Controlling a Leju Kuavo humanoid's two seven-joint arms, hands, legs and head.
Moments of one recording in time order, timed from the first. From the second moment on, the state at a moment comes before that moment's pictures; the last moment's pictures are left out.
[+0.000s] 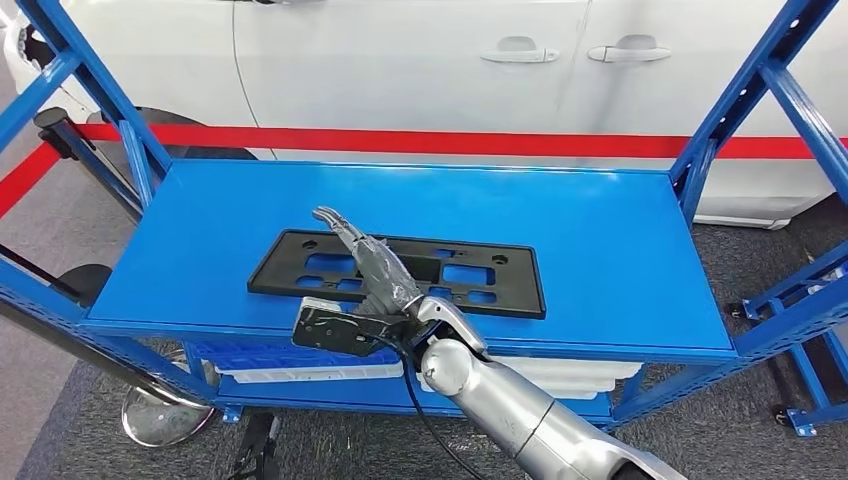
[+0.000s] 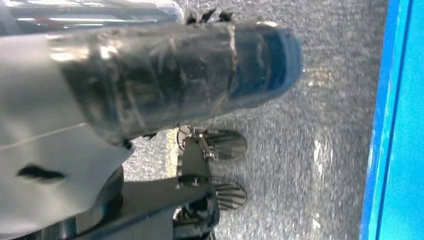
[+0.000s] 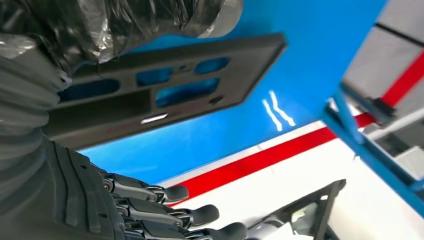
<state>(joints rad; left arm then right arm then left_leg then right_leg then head) -0.24 -0.02 -0.93 -0.23 1.01 0.41 -0.13 -0.70 0.28 0.96 -0.94 0.12 -0.33 -0.14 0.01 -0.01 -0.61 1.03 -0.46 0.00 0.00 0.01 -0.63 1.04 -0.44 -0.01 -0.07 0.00</state>
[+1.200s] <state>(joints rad) -0.28 -0.03 -0.93 -0.23 1.00 0.40 -0.11 -0.88 0.36 1.29 -0.62 0.35 -0.35 0.16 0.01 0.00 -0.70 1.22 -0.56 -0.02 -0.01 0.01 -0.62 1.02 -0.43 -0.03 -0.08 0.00</state>
